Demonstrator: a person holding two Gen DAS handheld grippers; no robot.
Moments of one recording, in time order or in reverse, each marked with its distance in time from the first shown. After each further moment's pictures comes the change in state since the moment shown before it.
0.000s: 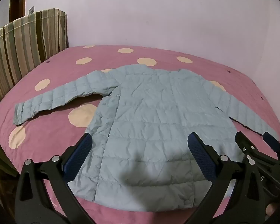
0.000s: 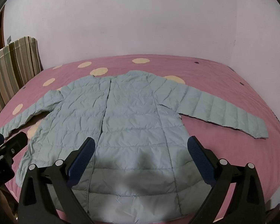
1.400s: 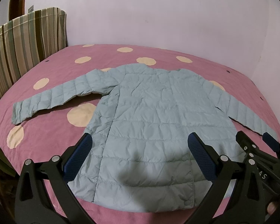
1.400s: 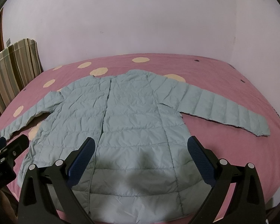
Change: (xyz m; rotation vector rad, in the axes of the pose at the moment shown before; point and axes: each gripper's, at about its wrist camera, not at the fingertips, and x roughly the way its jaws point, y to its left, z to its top) left arm 0.004 -0.001 0.004 -0.007 0.010 -0.011; right arm 0.002 -0.002 0.001 0.011 0.006 0.011
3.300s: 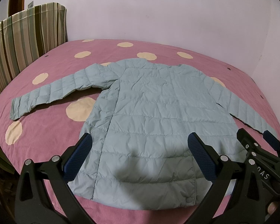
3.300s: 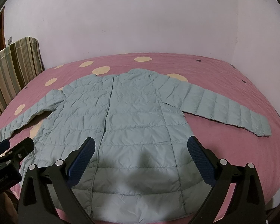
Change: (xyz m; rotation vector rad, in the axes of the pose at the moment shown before) left arm 0.007 0.001 -0.006 -0.014 0.026 -0.002; right arm 0.001 0.000 -0.002 0.002 0.001 0.004
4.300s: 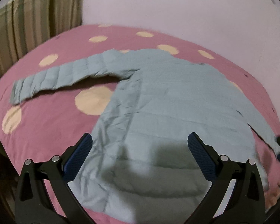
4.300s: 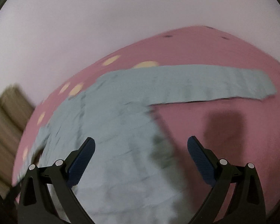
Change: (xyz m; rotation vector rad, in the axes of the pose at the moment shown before) left arm 0.053 0.045 0.005 -0.149 0.089 0.067; right arm 0.039 -0.133 -0.001 0.437 0.053 0.020
